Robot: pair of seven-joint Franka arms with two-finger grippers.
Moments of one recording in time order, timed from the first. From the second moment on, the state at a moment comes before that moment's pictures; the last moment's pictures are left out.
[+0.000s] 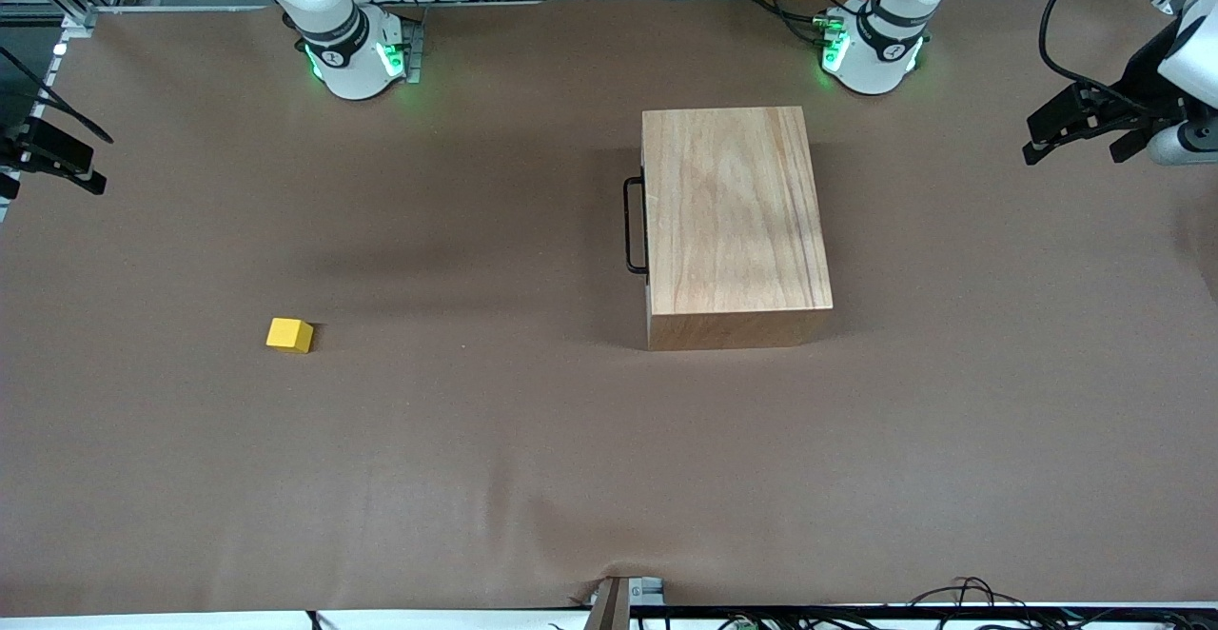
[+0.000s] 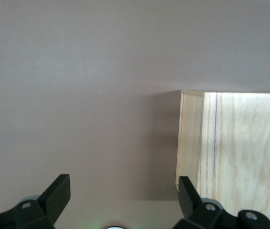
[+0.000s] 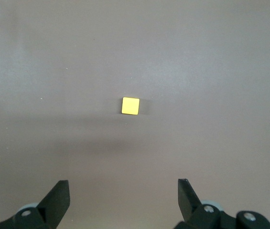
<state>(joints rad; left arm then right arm) -0.04 -0.10 -0.04 -1.61 -0.03 1.51 -0.12 0.04 -0.03 -0.15 -1.57 0.02 1.53 -0.15</state>
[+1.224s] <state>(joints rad) -0.37 0.27 -0.28 -1.38 0.06 1.55 -0.68 0.03 -0.03 -0.15 -1.54 0.02 1.54 -0.15</state>
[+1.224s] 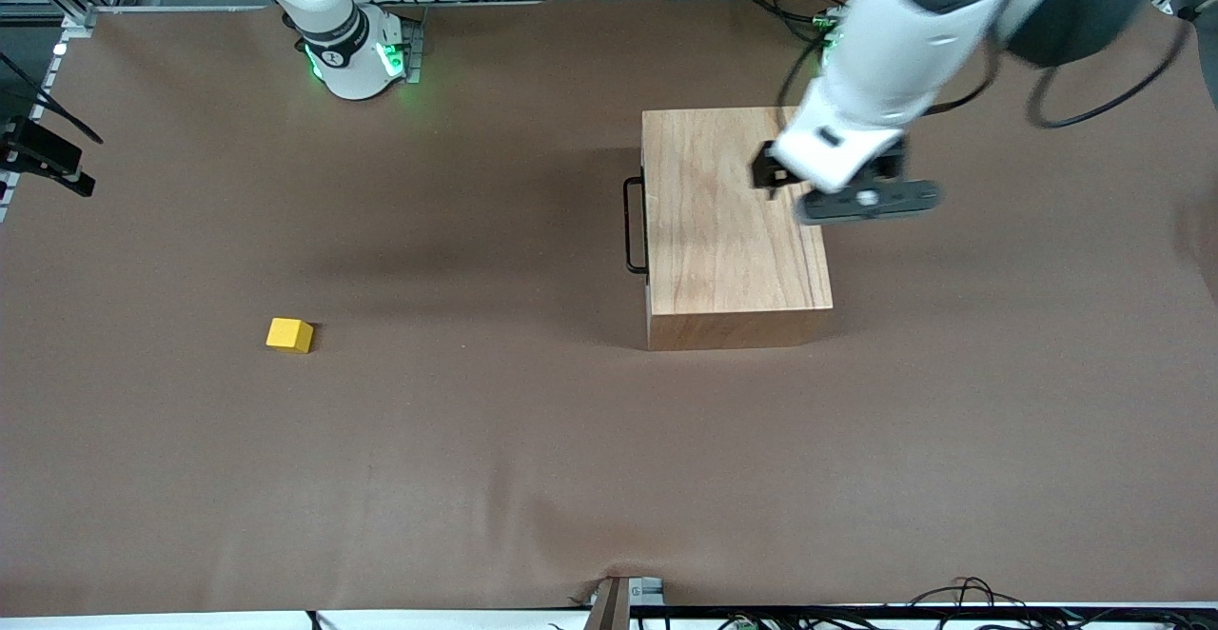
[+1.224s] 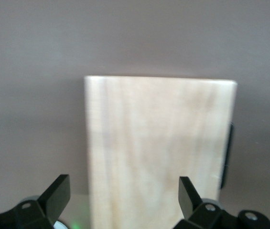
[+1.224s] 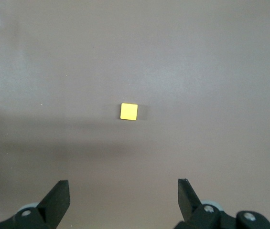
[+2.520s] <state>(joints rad) -1.08 0.72 0.15 -1.14 0.15 1.69 -0.95 0.03 0.00 -0.16 -1.53 0.02 1.54 -0.04</state>
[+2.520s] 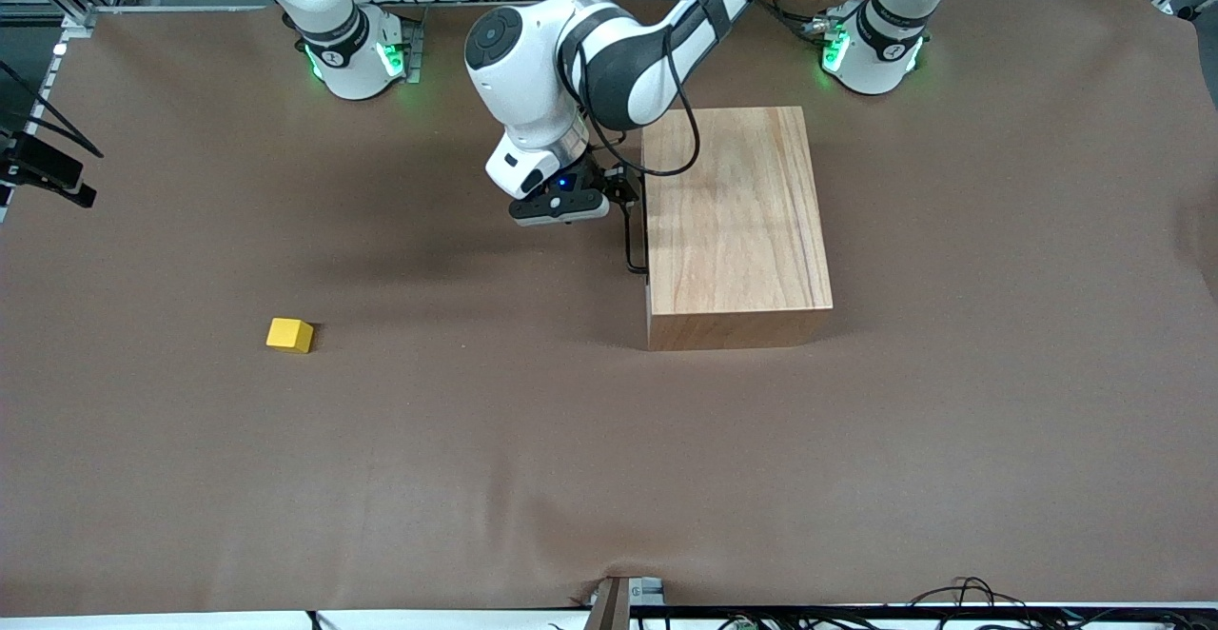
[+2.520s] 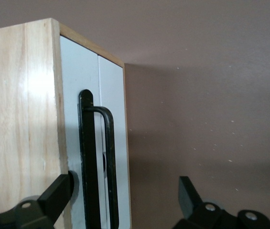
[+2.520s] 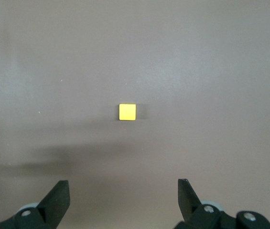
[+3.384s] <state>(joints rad) -1.10 0.81 0.15 -1.14 0.16 1.67 -0.95 0.03 0.01 -0.16 -1.53 0.04 1.50 -0.01</state>
